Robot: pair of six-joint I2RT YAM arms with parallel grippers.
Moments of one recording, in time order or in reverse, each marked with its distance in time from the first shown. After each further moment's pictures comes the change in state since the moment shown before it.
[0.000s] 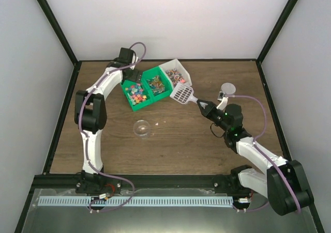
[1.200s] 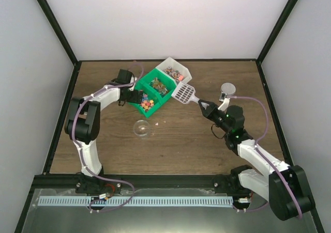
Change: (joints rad) left arm -0.020 -0.188 -0.494 0.163 0.179 -0.163; right arm 0.000 -0.052 -0.018 -0.016 0.025 -0.005
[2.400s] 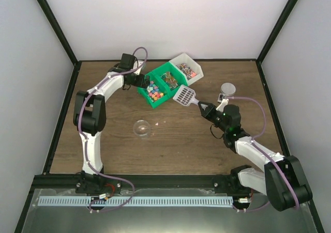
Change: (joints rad) left arm -0.001 0.161 0.375 -0.077 0.146 0.095; right arm 0.000 0.095 0.000 0.009 0.041 -0.023
